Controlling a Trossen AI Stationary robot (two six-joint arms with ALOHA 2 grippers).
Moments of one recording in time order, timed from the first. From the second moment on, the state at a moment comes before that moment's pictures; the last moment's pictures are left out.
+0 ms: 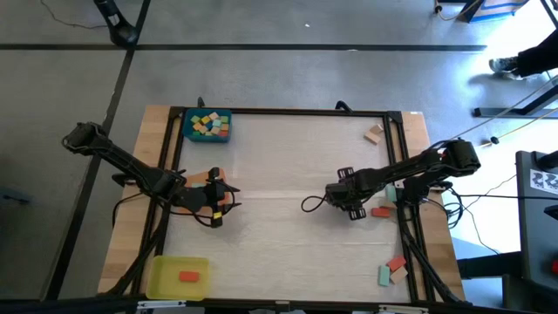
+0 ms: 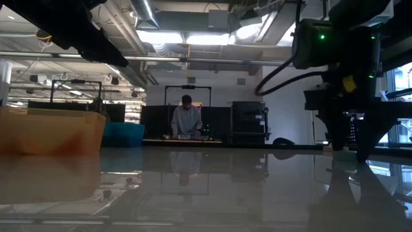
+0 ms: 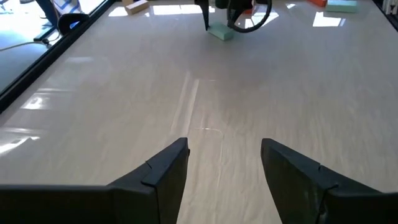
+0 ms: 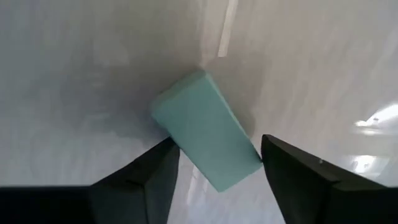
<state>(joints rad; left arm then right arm) -0.46 1.01 0.53 -0.12 -0.59 -0.27 0.13 1.54 0.76 -0.77 0.17 -0.09</state>
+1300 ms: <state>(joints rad) -0.29 1.09 0.57 -0.03 -0.43 -0.06 0.13 1.52 0.91 -0.27 0.02 0.05</state>
